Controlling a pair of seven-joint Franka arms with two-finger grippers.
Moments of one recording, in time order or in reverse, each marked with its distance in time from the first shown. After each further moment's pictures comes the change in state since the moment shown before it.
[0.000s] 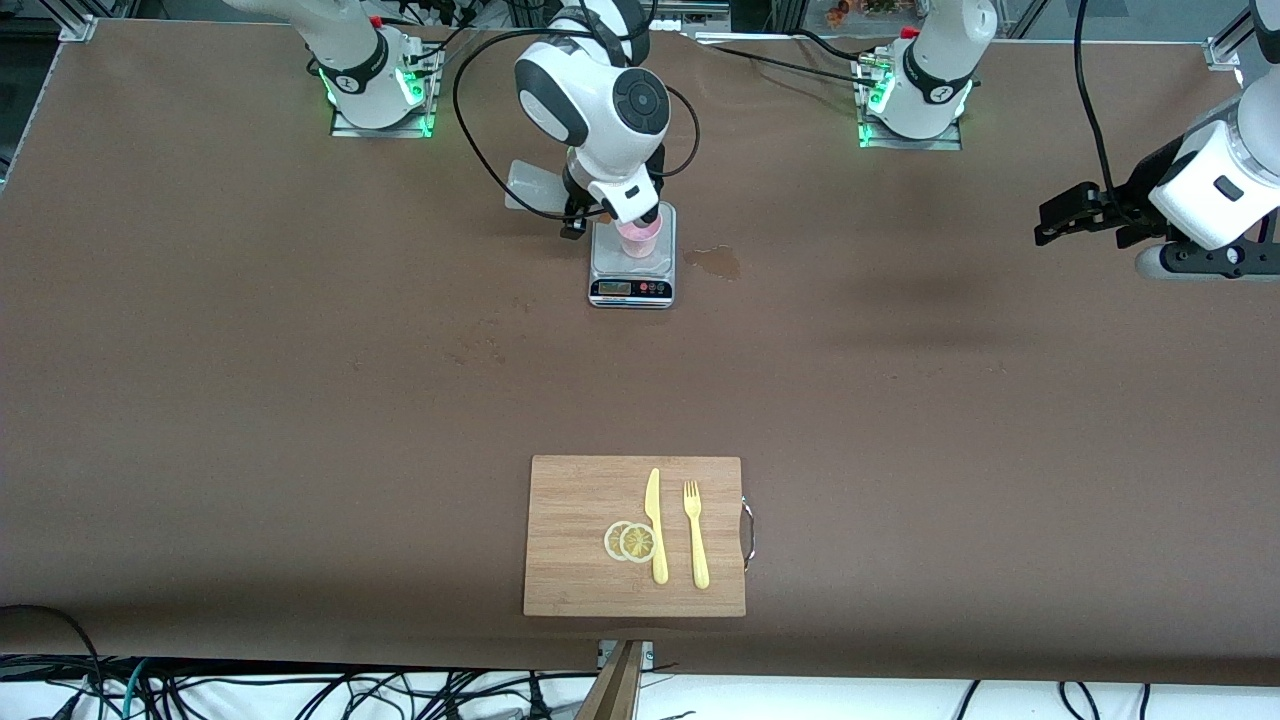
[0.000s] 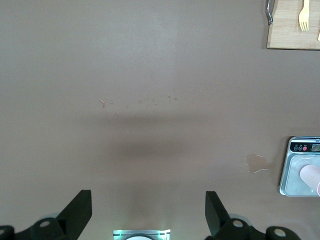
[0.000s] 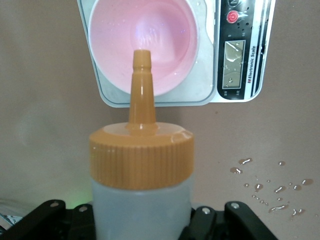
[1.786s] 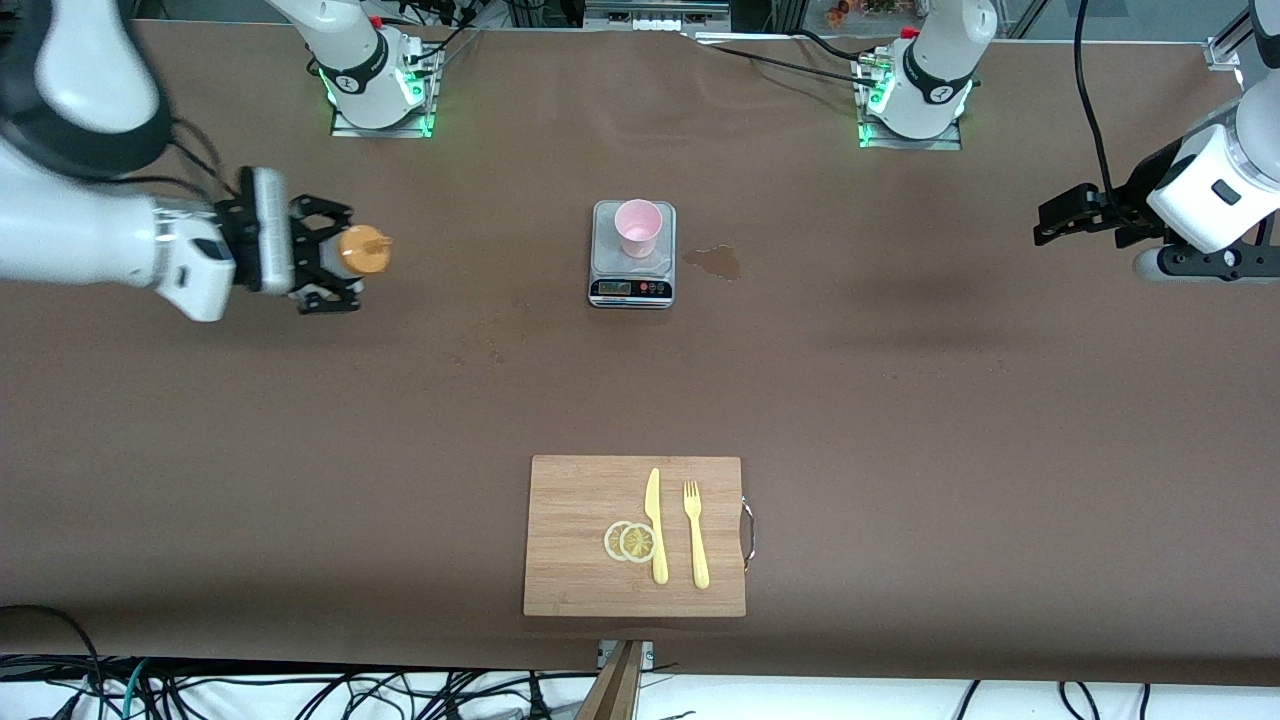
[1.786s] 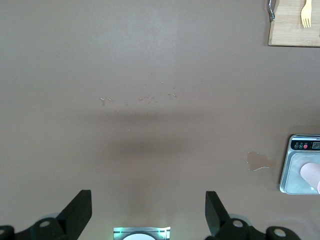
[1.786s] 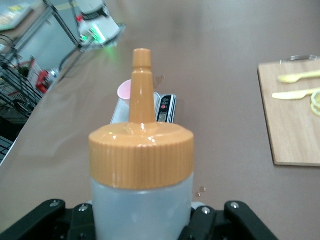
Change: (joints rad) left arm 0.000 0.006 0.000 0.006 0.000 -0.012 0.000; right arm -0.851 -0.195 -0.110 0.012 0.815 -0.232 -1.313
